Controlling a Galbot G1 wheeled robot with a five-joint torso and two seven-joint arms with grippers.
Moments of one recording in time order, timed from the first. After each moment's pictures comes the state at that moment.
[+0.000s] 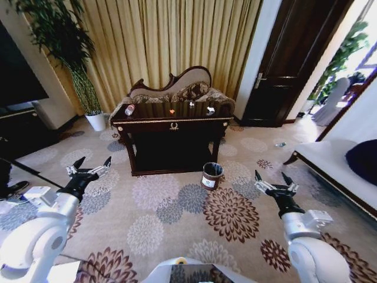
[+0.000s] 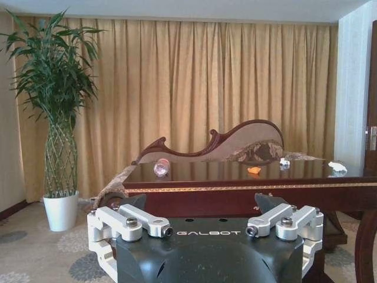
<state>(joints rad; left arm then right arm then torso) 1.62 -1.03 -1.01 -2.41 -0.74 0.41 -0.11 -1.76 1.36 0.92 2.40 0.39 -0.20 0.03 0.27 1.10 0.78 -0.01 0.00</state>
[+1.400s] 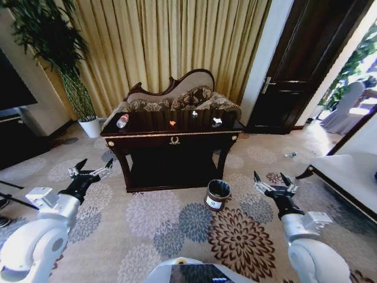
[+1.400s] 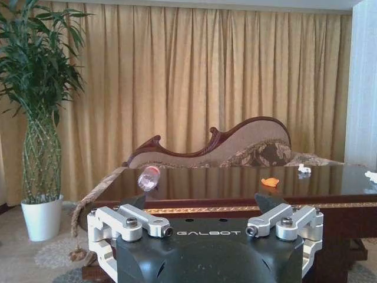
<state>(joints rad) 1.63 -1.04 -1.00 -2.42 -0.73 0.43 -0.11 -1.76 1.37 0.92 2.39 0.38 -0.19 0.01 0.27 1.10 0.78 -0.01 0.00</state>
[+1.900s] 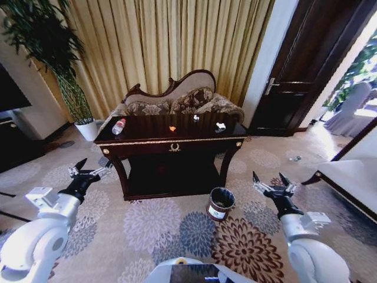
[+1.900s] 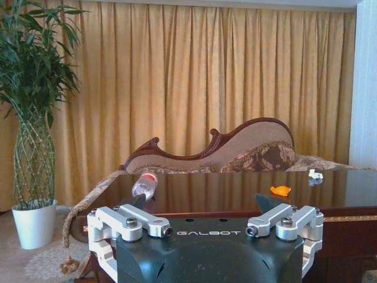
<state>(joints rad) 1.63 -1.04 -1.00 -2.42 -0.73 0.43 -0.11 -1.77 1.37 0.91 2.39 0.37 -0.19 -0.01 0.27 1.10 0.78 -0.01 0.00</state>
